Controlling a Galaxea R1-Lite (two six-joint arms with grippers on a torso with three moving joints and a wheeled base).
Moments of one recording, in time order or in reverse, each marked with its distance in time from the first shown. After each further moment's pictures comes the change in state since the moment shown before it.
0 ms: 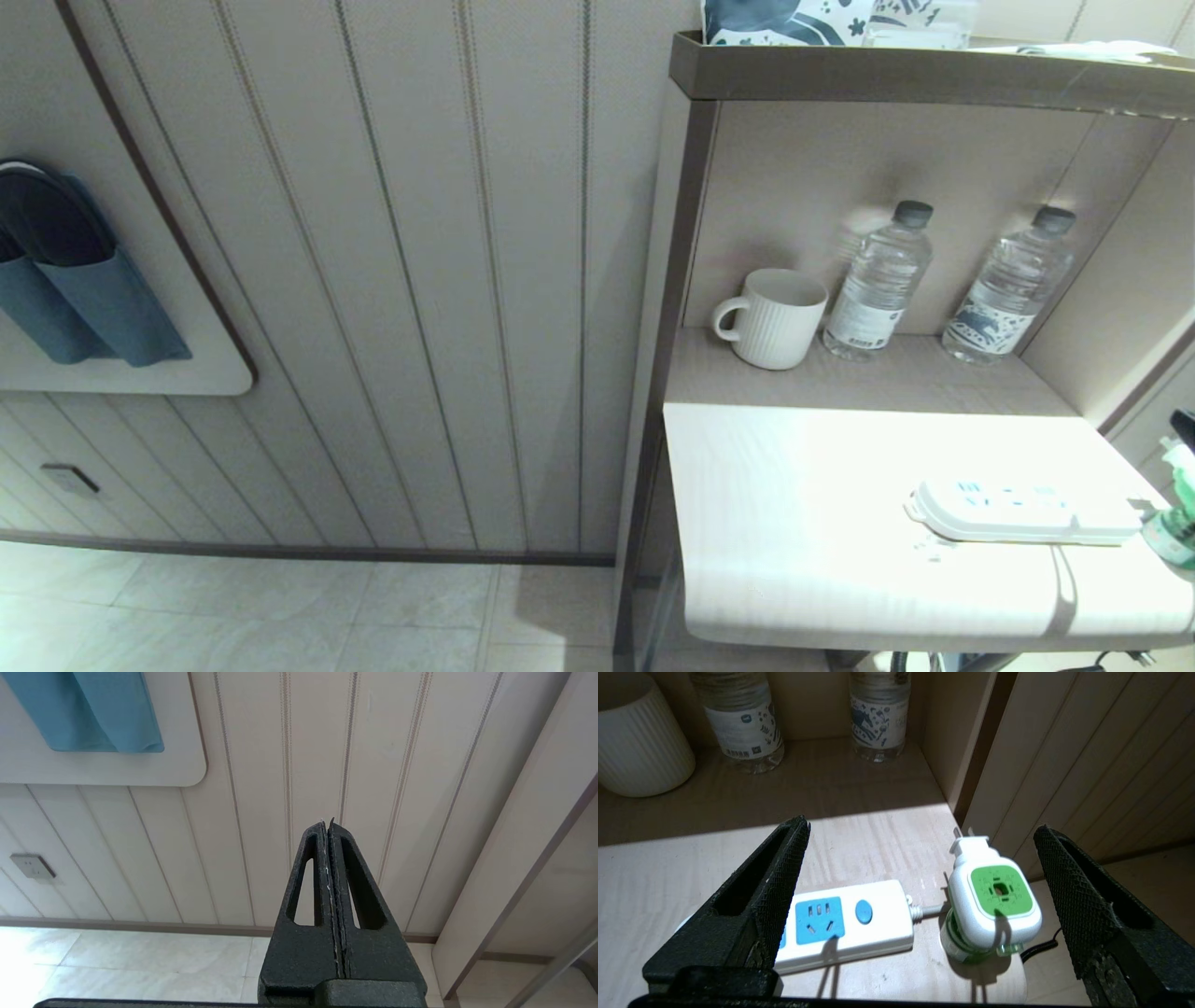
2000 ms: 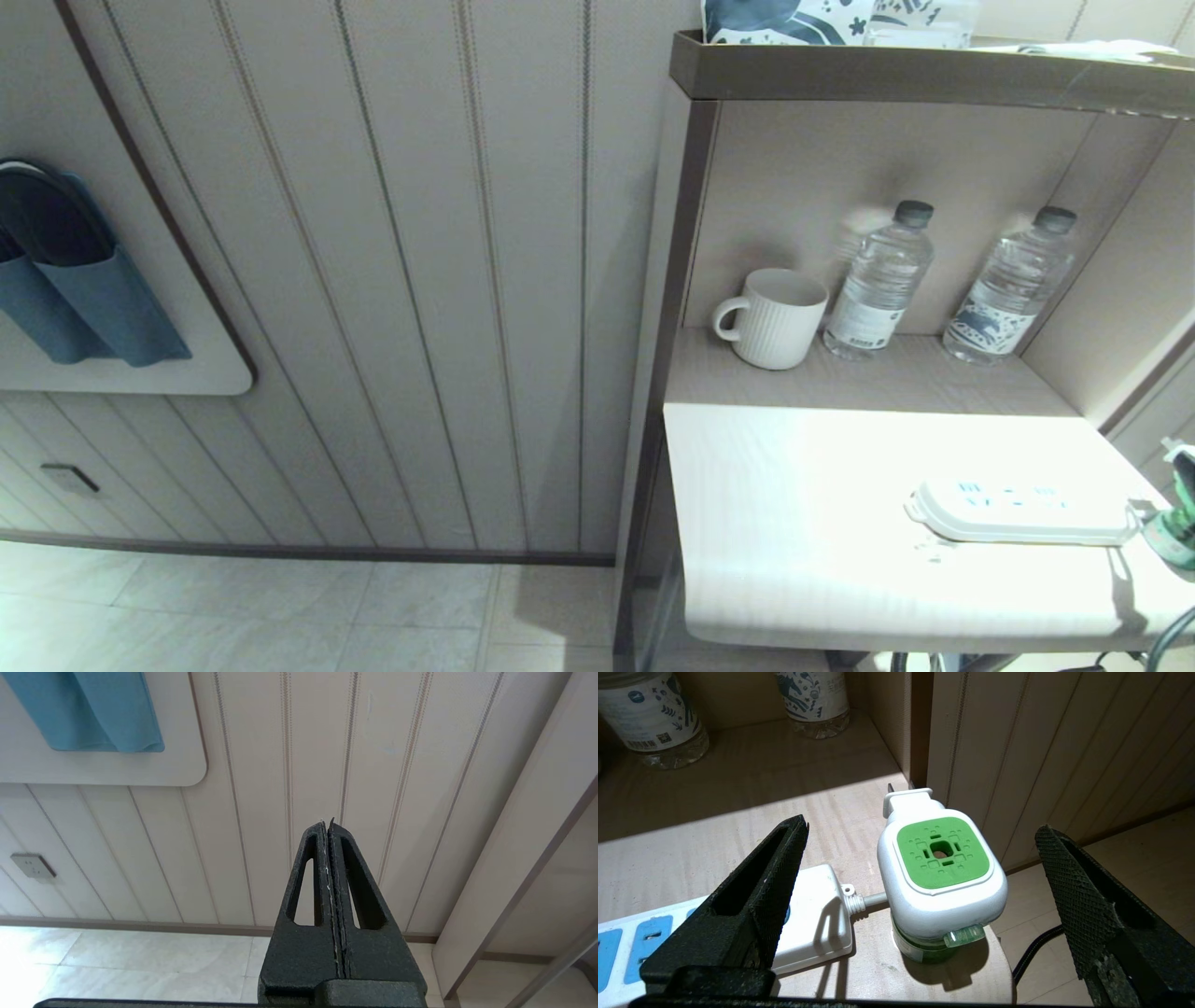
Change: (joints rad) left arm 0.000 0.000 0.000 0.000 0.000 0.000; right arm -0.279 0.352 0.317 -0.669 0.205 0.082
